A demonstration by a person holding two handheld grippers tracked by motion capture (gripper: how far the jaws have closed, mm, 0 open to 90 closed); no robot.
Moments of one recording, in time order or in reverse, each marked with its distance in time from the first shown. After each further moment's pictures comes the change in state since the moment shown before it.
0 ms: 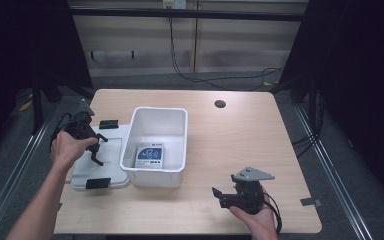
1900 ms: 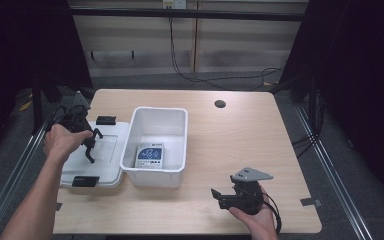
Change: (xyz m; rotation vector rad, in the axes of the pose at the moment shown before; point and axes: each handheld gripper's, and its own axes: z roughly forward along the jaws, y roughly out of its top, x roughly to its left) left arm -0.005 0.000 -0.035 0.025 0.001 -0.031; right arm 0.002 0.000 0.001 0.016 0.010 -0.012
